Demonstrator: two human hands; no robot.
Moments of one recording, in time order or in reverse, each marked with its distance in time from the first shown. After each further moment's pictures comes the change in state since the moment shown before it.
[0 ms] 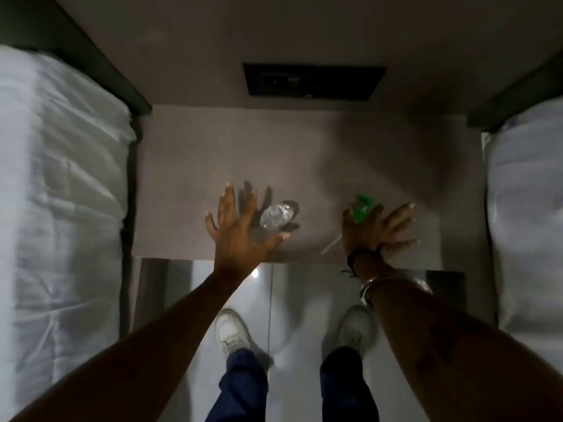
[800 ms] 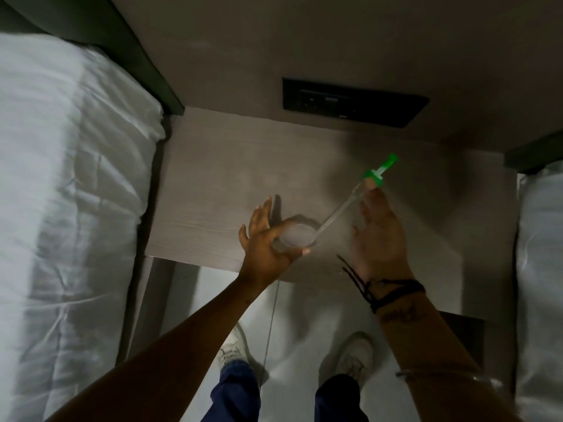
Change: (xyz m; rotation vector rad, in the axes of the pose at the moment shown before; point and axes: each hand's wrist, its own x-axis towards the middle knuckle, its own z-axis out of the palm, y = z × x) left_hand 0.018 0.015 0.003 -0.351 -0.052 -0.063; right_hand -0.037 -0.077 -0.082 1.390 -0.572 -0.051
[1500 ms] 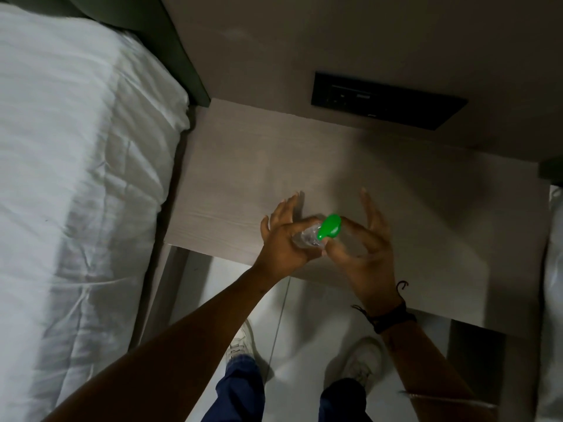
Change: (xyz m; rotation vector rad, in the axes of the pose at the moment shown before) left_hand 0.006 -0.005 -0.001 -0.068 -0.054 -0.004; right_hand -0.017 0.057 -0.004 -0.795 -0.210 -0.730
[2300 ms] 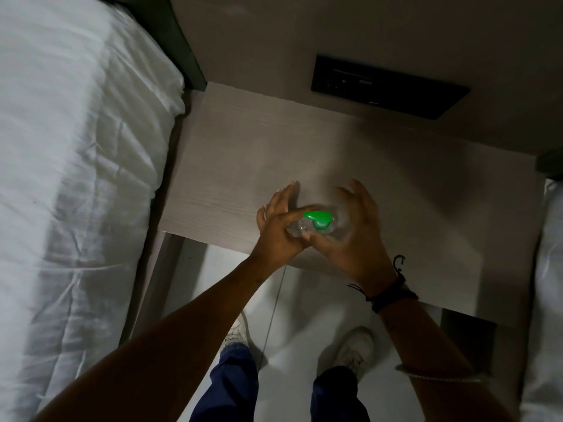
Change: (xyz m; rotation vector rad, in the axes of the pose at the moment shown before) left_hand -0.003 -0.016 0.010 0.019 0.087 0.060; right_hand 0.011 -0.008 0.001 -0.265 -0.215 0.064
